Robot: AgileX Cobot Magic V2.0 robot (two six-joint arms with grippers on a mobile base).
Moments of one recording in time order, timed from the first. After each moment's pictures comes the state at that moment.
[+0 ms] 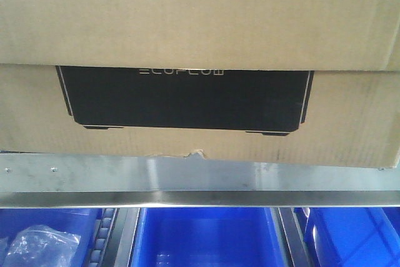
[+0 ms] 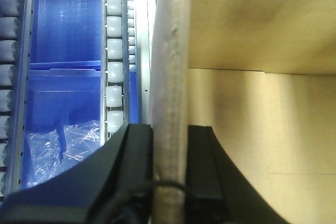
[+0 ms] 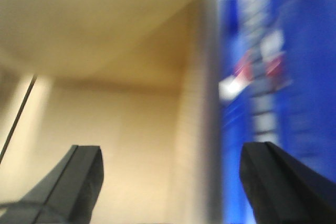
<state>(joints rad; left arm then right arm) -0.15 1.64 -1.68 -0.07 0.83 -0.01 0.09 1.28 -1.42 0.17 0.82 0.01</state>
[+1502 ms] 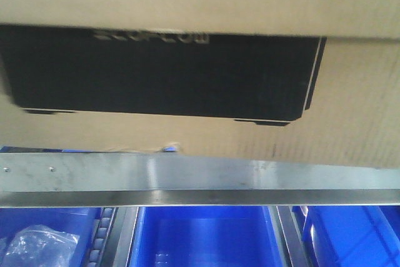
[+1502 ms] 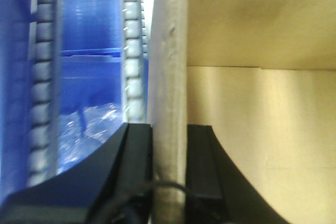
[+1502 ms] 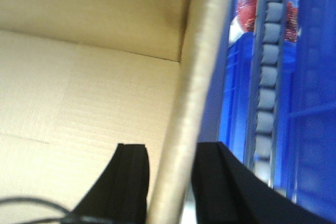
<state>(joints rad) -0.15 1.39 -1.64 -0.02 1.06 -0.01 0.15 1.32 -1.43 0.06 0.96 0.02</state>
